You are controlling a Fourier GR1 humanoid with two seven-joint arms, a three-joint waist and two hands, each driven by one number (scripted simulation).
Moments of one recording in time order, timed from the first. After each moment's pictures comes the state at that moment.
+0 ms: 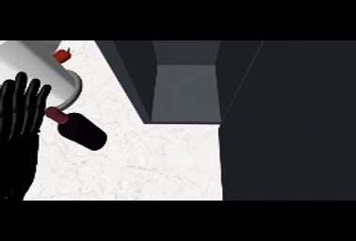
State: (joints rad) left arm 0.00 0.11 0.02 -2.10 -0.01 -0.01 0.01; right arm 0.00 -0.09 0.04 -2.10 -0.02 -0.02 0.02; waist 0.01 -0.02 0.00
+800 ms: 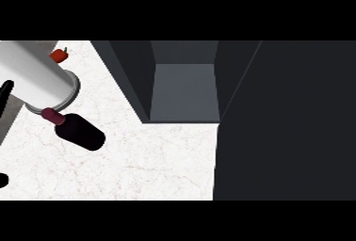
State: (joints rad) left arm -0.07 0.19 0.33 -2.04 0.60 -0.03 0.32; right arm 0.24 -0.18 0.14 -2.38 -0.27 0.17 0.21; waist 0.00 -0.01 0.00
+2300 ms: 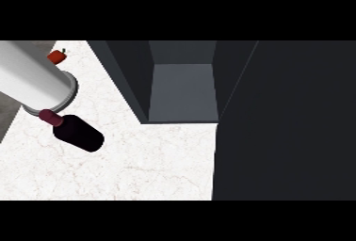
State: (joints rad) left arm -0.08 0.35 0.57 -2.29 0.81 0.19 0.65; right arm 0.23 -0.18 0.23 -2.45 -0.25 0.09 0.37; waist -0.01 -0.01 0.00
